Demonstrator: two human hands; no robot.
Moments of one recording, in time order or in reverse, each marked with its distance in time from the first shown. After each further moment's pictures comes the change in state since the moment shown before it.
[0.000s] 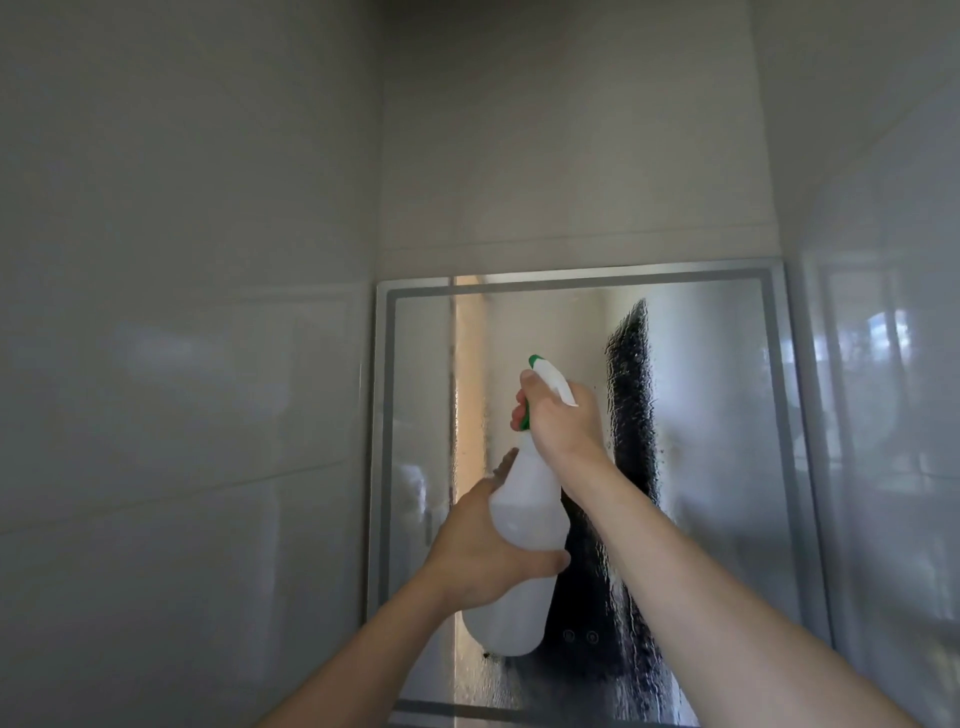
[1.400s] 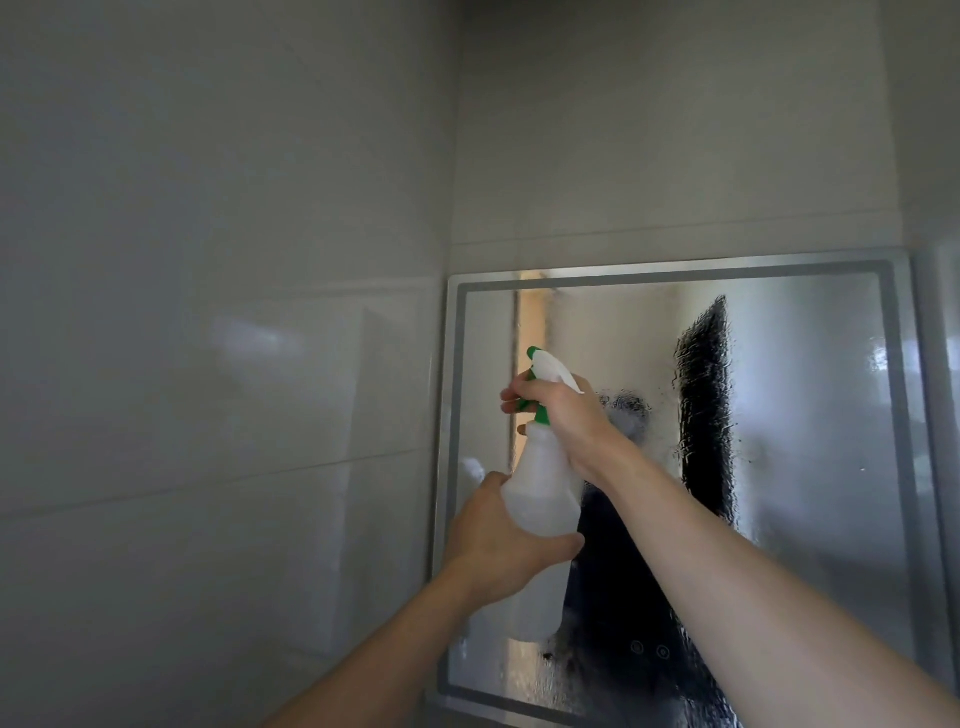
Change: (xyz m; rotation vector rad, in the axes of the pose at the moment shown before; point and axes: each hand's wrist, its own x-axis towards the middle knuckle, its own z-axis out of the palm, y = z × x) left_hand -0.007 -0.021 -0.035 0.086 0.231 -0.122; right_hand 0.015 0.007 0.057 0.034 -0.378 0.085
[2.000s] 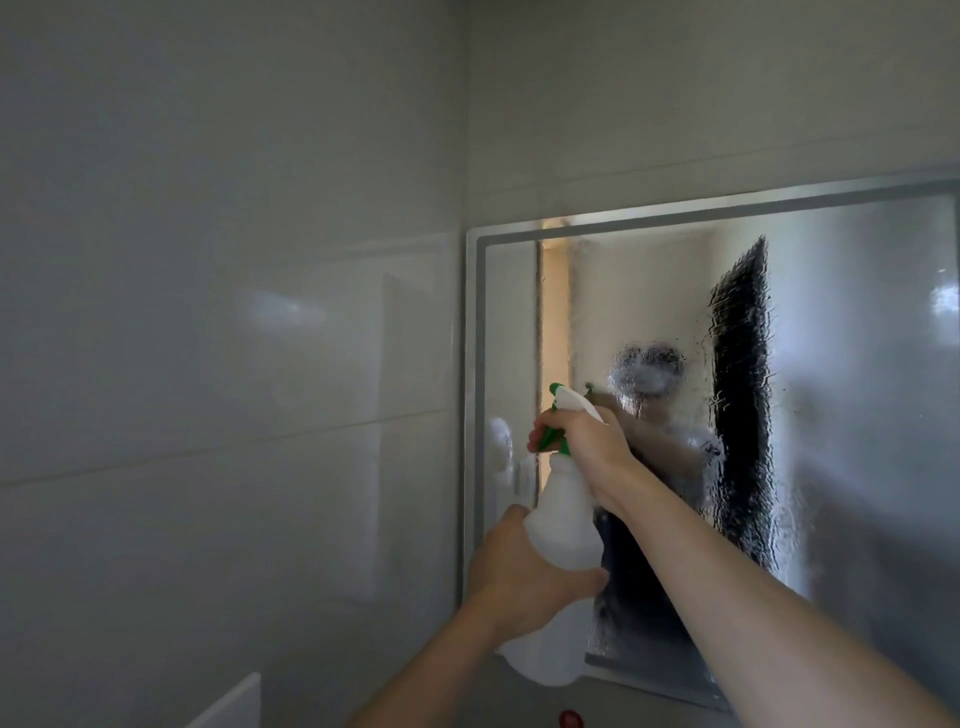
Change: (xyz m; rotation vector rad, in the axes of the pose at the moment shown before) left_hand -0.036 -0.047 0.020 0.040 -0.111 -0.196; right_hand -0.014 0.082 0.009 0.065 0.101 0.305
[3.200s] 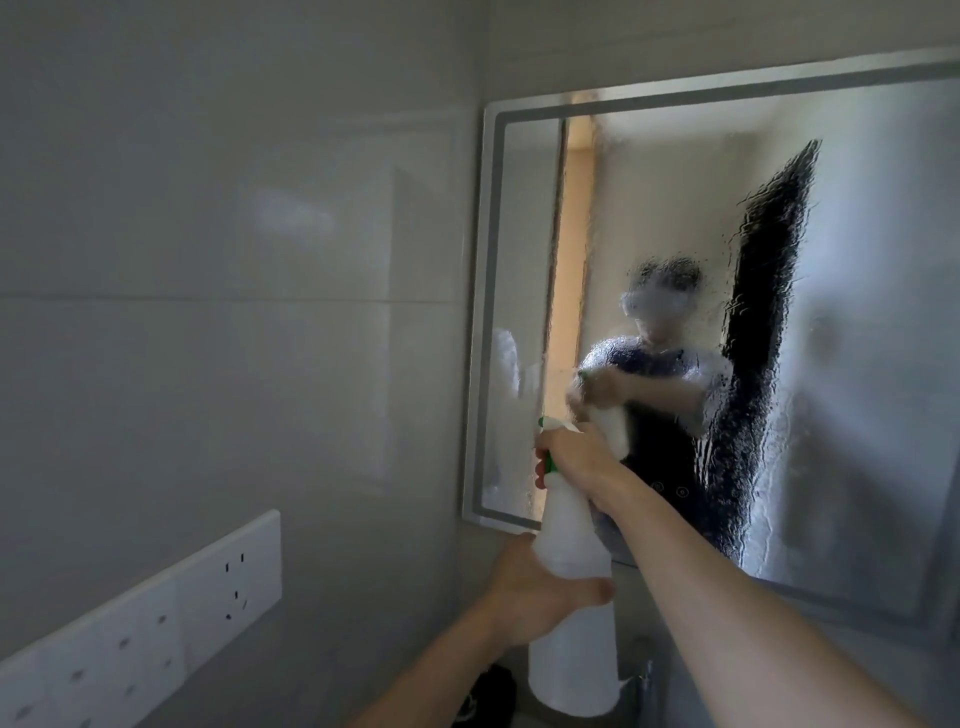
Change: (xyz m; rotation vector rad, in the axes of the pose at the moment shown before) left_hand -0.066 -0.084 0.064 -0.250 -0.260 -0.239; right_hand -0.053 0.106 -0.002 -0.169 -0.075 0.282
